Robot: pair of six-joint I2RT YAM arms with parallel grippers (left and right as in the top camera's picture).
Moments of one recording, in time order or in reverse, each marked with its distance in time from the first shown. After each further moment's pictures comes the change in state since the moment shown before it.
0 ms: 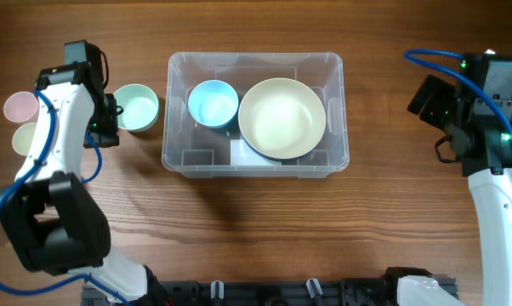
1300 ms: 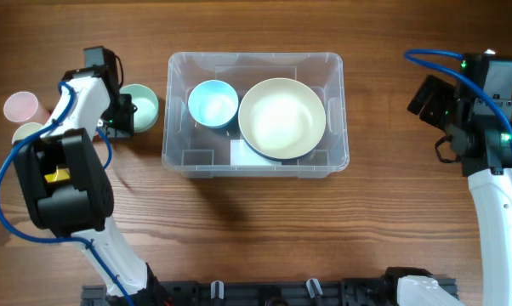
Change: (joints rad) left arm -0.014 0.223 0.000 0.212 0.082 0.088; right arm 0.000 0.000 0.000 0.000 0.000 0.000
